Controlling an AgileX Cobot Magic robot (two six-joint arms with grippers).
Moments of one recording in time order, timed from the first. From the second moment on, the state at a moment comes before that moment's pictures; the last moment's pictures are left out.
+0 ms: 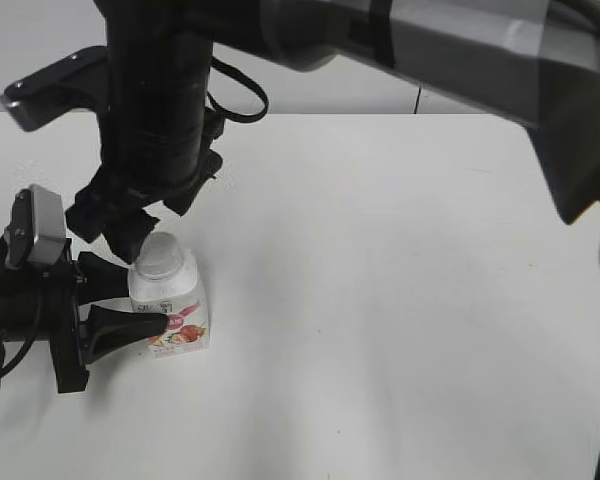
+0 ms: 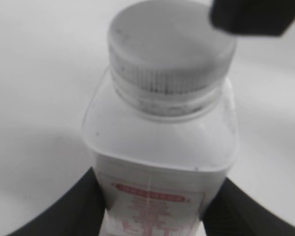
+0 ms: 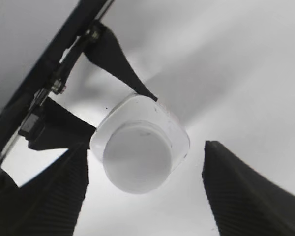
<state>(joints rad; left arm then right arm) 0.06 1.98 -0.54 1.41 -1.05 -0.28 0.91 2.29 -2.15 0.11 1.22 -0.18</state>
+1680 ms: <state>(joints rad) 0.06 1.98 -0.54 1.41 -1.05 -0.28 0.91 2.32 -2.15 0.16 1.22 -0.44</state>
